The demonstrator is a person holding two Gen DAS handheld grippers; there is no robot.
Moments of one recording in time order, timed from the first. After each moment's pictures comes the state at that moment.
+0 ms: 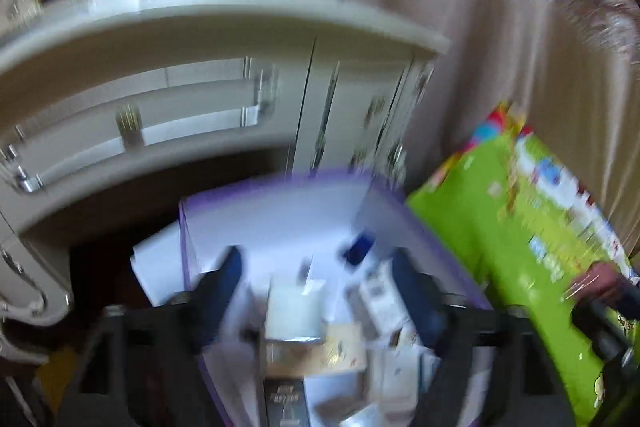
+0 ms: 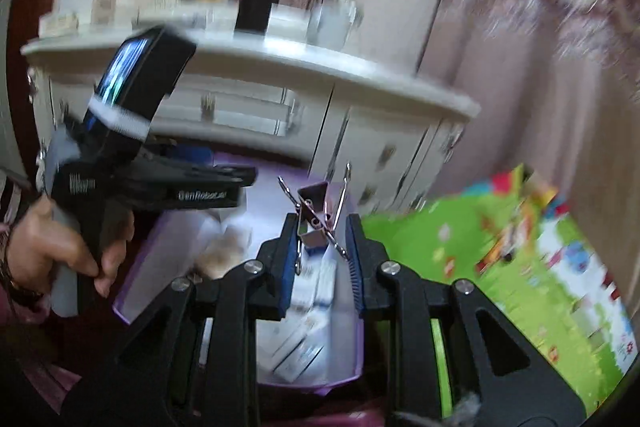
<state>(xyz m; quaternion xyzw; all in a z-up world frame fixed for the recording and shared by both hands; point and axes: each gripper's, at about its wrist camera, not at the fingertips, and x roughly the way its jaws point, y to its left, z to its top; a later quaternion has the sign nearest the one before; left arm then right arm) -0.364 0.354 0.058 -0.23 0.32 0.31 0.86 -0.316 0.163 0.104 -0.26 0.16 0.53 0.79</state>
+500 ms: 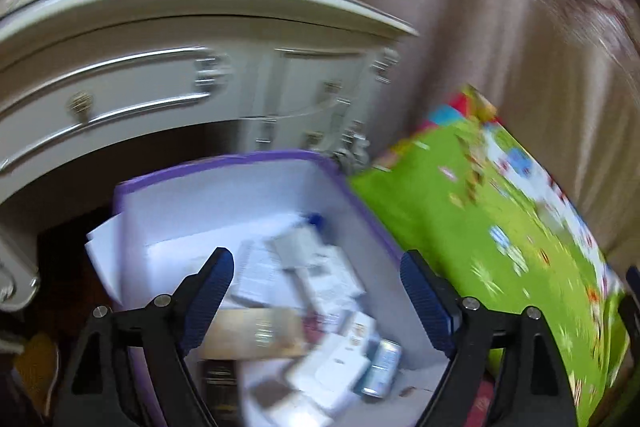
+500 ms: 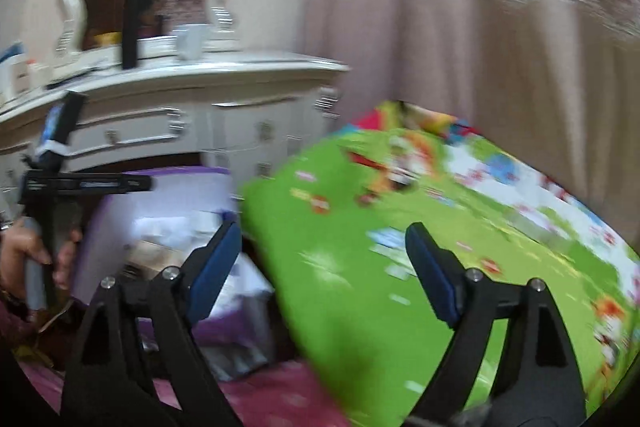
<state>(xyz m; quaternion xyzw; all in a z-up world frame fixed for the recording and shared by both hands) -0.332 0.300 0.072 -0.23 0.31 0.25 0.89 -0.242 0.010 0.119 -0.14 0.19 0.39 0.89</state>
